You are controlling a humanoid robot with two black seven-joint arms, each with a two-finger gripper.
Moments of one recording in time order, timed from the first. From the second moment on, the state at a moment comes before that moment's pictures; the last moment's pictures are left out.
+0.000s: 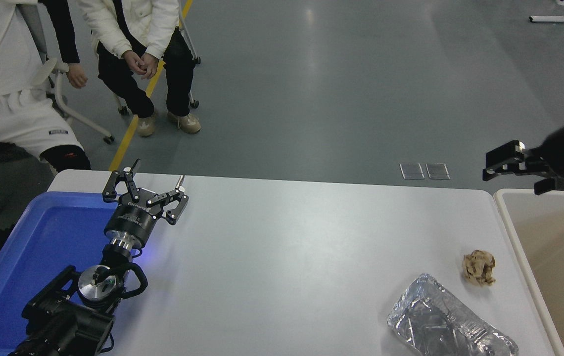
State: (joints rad) left arm -0.46 0.11 -1.18 -0.58 -0.23 -0.66 -0.02; right arm 1.99 -0.82 -1.23 1.29 -0.52 0.55 0.06
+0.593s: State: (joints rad) left arm -0.46 0.11 -1.18 -0.58 -0.23 -0.66 -0.02; right arm 1.85 -1.29 -1.18 1.40 -0.79 0.54 0.06
